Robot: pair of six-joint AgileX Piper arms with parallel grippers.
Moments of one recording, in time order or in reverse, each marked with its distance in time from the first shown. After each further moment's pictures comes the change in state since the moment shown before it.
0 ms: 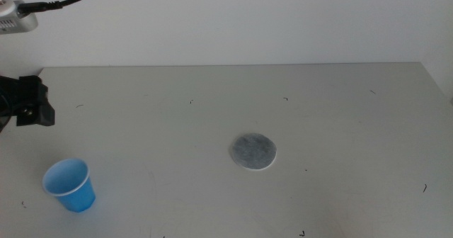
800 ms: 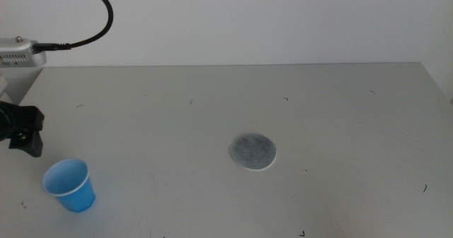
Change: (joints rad) left arm 0.058 0.131 -0.008 0.073 0.107 0.053; right arm 0.000 0.000 0.000 0.000 0.000 0.000
